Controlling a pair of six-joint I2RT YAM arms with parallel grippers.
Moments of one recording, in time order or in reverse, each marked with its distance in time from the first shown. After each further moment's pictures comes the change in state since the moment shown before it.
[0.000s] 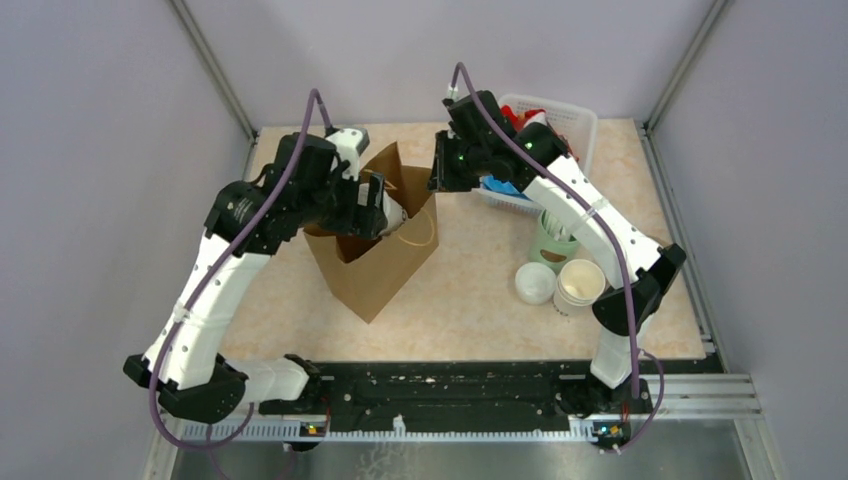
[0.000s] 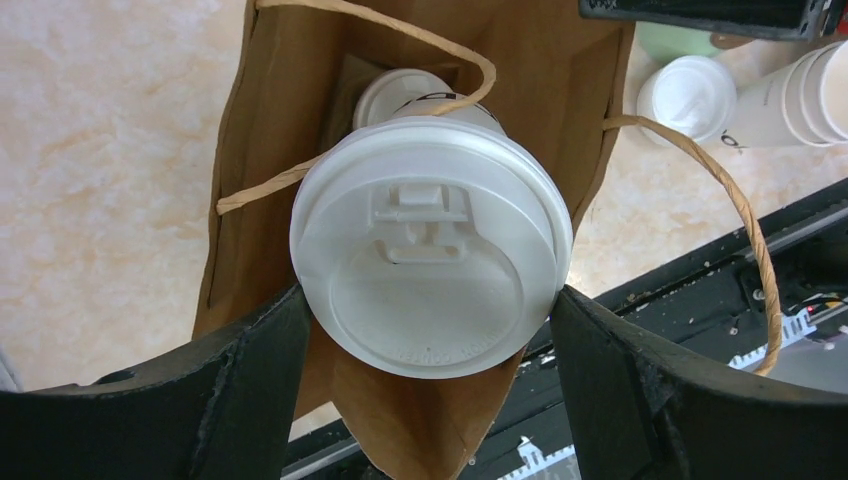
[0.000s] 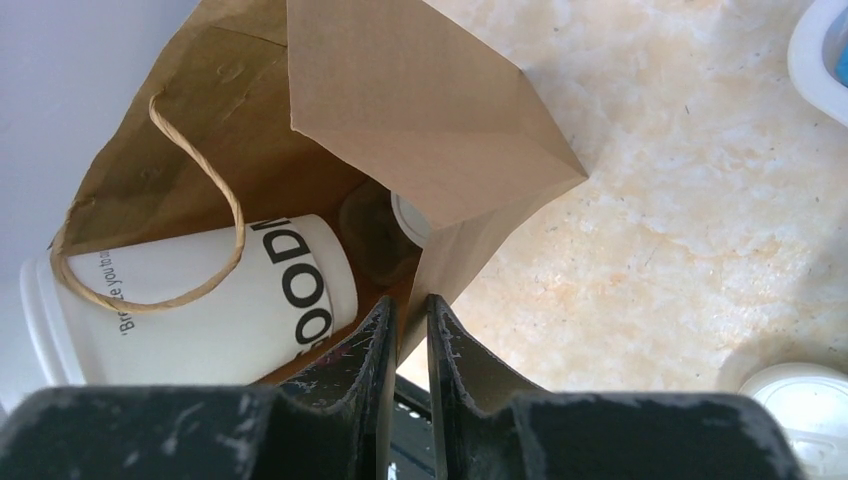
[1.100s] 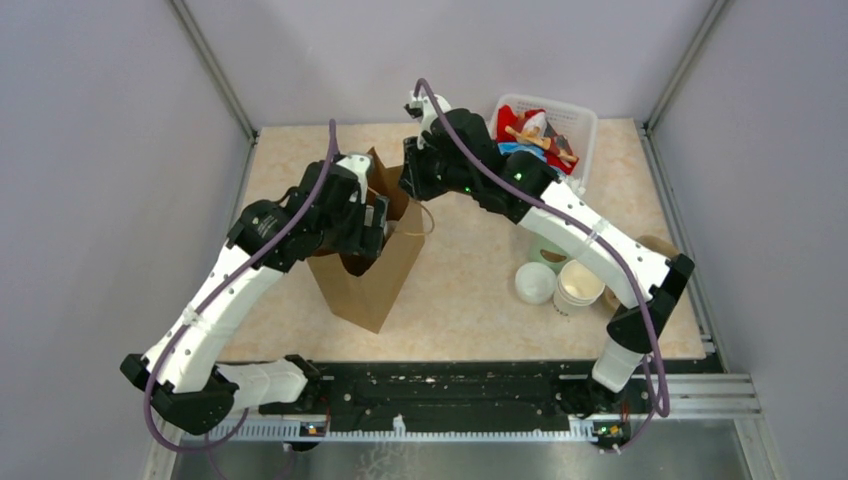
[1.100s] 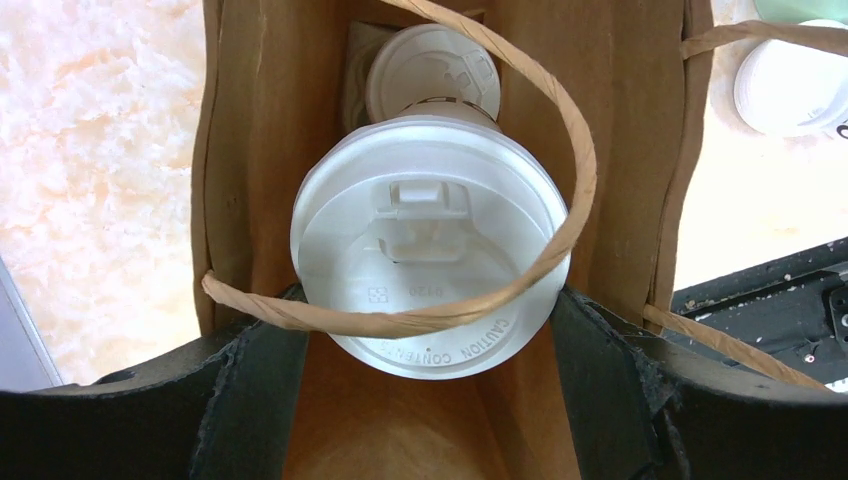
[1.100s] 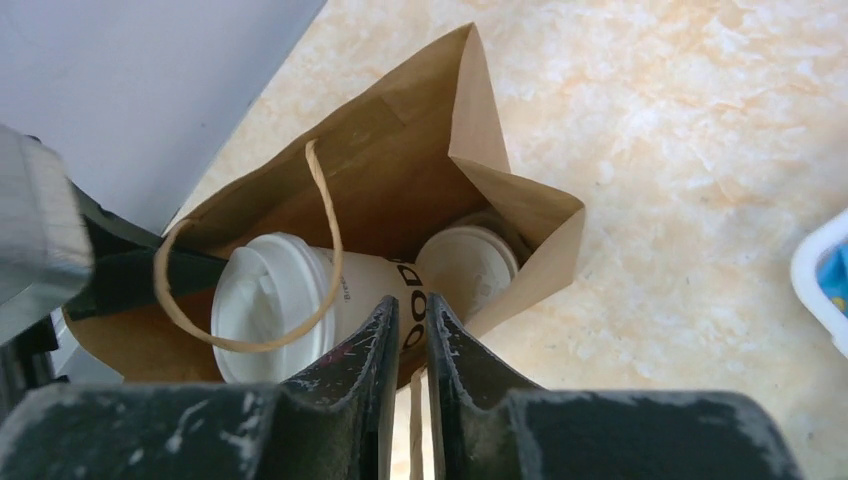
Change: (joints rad) left arm -0.101 -0.071 -0.232 0.048 -0.196 -0.086; right arm 0.137 -0.095 -0.153 0.334 0.090 -0.252
